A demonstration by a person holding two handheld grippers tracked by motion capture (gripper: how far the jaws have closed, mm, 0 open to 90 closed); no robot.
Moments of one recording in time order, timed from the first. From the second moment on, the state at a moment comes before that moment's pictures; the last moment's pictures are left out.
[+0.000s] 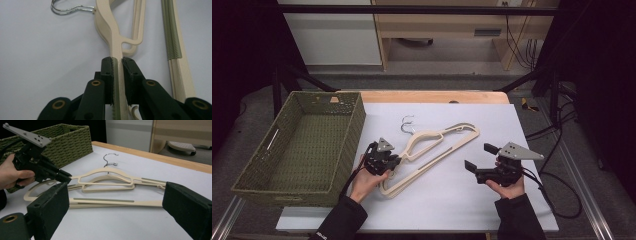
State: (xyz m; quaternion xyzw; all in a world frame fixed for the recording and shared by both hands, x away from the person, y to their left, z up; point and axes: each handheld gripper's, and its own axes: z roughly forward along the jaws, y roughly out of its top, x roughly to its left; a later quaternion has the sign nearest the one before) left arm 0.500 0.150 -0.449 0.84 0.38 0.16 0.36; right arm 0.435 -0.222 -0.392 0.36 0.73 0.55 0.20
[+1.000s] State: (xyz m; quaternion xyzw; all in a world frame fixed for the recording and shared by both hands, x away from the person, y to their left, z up) left arm 0.466 0.140 -0.425 0.83 0.35 0.22 0.38; right arm 0.528 -0.121 -0.397 0.37 0.74 0.53 0.17
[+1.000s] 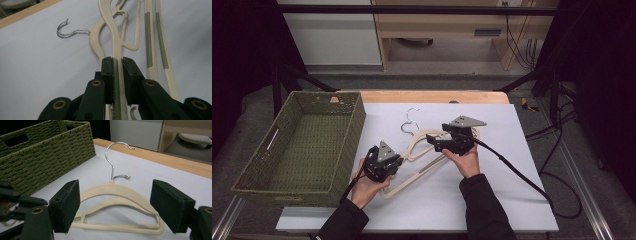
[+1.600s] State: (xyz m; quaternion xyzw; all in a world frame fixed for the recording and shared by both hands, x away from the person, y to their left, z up) left arm 0.459 0.139 -0.426 0.83 0.34 0.23 0.39; right arm 0.571 -0.084 -0.418 0.39 0.75 0.52 0.14
